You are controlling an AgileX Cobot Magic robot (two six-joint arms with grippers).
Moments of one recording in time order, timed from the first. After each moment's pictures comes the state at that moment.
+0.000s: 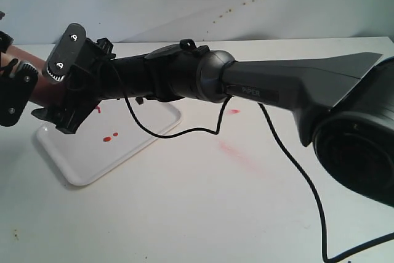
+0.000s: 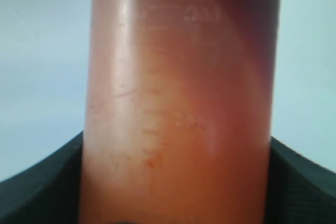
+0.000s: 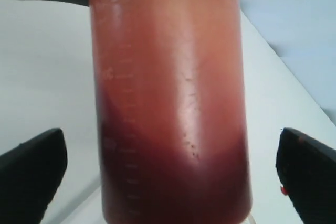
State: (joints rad) left arm -0.16 1.40 -0.72 1.74 0.33 0.26; right arm 0.77 2.35 -1.84 1.64 0.45 -2.13
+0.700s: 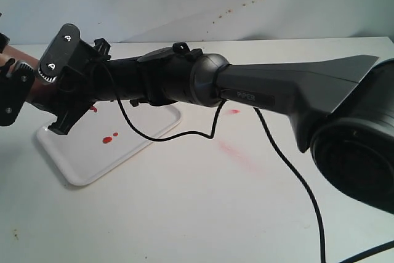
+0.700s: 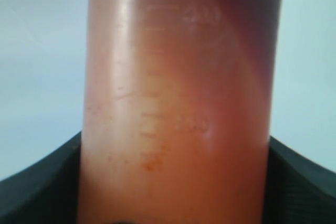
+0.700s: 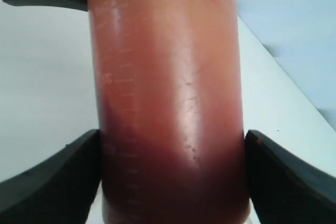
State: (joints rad) left arm -0.16 1.40 -0.72 1.74 0.34 0.26; right arm 0.80 2.35 -1.84 1.66 0.37 -2.13
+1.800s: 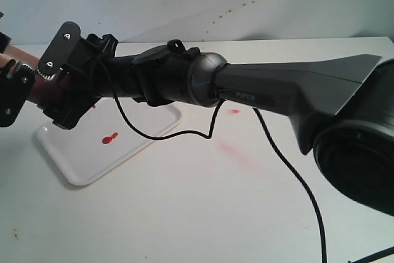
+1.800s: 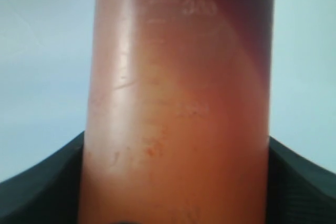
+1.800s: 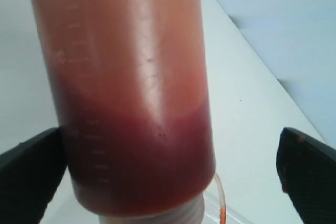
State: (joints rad) left arm -0.16 1.39 -0.72 1.74 0.34 0.29; right arm 0.81 2.34 -1.85 1.57 0.24 -2.05
